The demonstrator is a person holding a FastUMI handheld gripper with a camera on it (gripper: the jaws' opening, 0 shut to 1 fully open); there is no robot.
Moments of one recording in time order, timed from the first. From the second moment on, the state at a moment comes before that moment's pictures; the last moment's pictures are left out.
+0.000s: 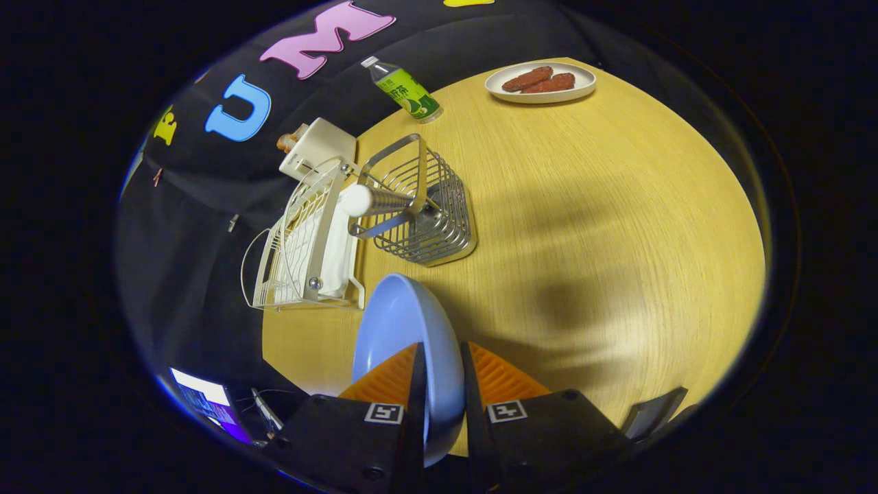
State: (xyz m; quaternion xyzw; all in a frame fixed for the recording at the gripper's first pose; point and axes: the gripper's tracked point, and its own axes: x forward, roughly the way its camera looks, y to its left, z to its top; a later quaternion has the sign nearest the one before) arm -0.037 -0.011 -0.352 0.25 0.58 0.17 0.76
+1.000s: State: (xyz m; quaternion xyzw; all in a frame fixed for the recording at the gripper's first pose) arm 0.060 -0.020 -0.252 0.09 0.24 0.28 0.92
